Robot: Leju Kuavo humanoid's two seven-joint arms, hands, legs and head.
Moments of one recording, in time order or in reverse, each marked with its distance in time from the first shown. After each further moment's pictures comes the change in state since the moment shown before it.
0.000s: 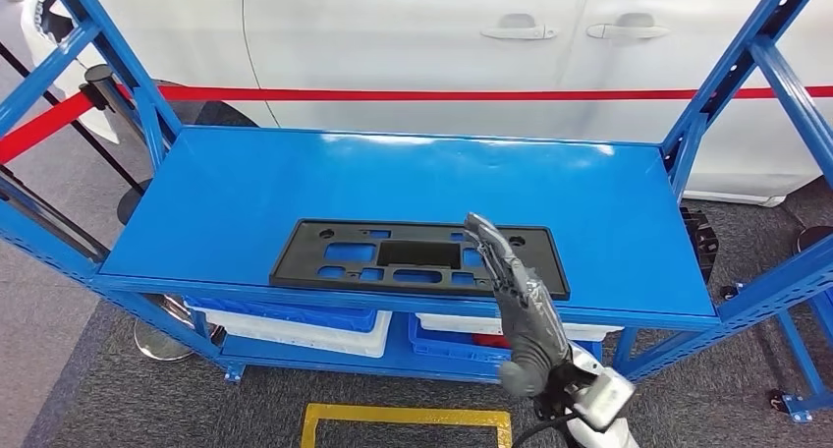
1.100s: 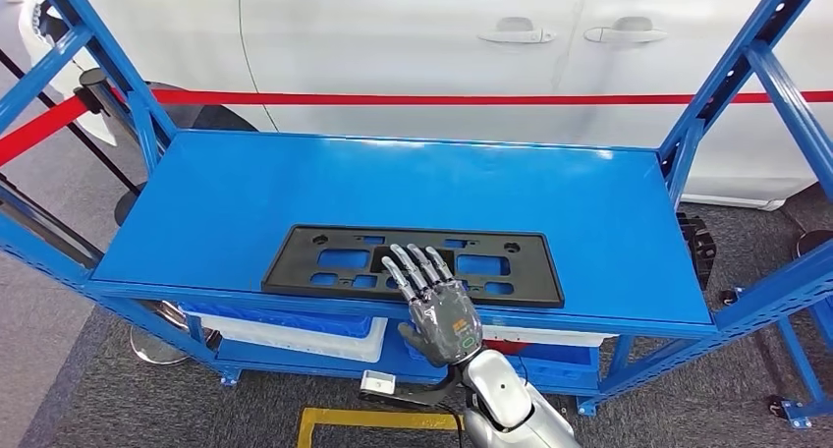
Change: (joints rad) left arm 0.008 -0.007 -0.033 0.000 -0.034 0.003 -0.018; right arm -0.208 0.096 0.267 0.658 1.156 -0.808 0.495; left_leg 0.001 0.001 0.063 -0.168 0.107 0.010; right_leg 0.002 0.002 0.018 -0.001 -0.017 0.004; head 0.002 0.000
